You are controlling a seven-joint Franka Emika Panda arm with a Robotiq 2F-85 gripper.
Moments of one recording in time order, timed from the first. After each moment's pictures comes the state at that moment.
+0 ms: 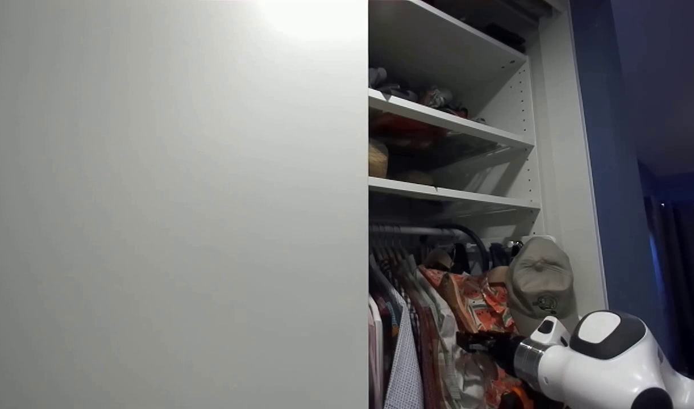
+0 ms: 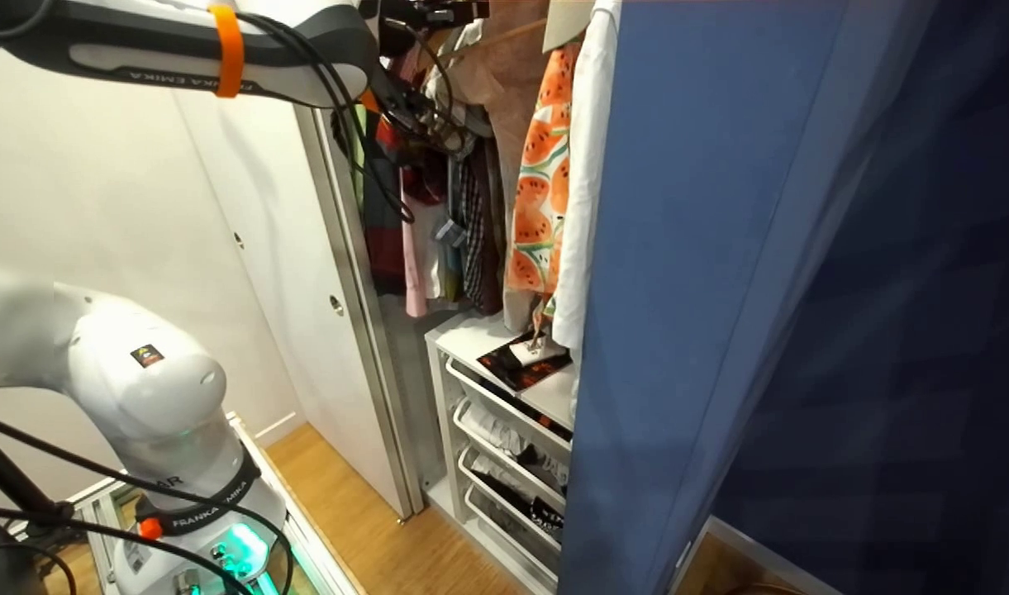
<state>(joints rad) 0.20 -0.72 -0.23 -2.33 -2.41 2.92 2.26</state>
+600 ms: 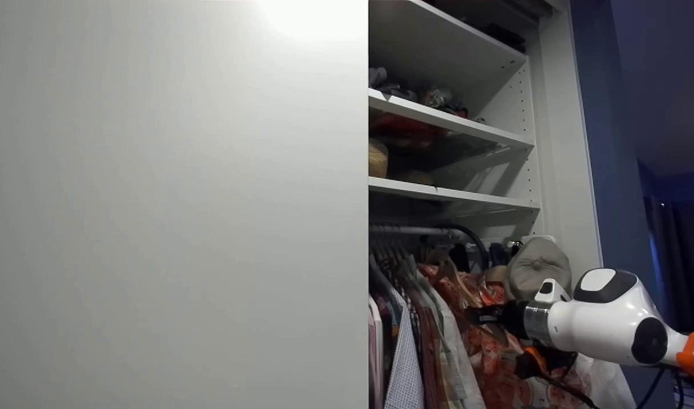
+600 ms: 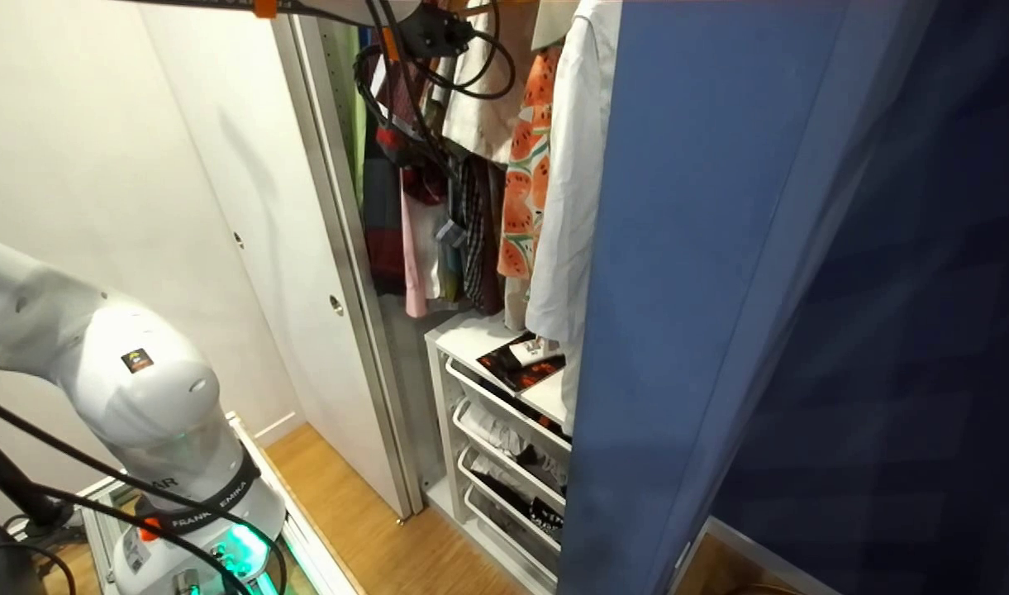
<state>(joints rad) 0.12 -0.56 -0.32 -2.03 -2.37 3.29 2.12</state>
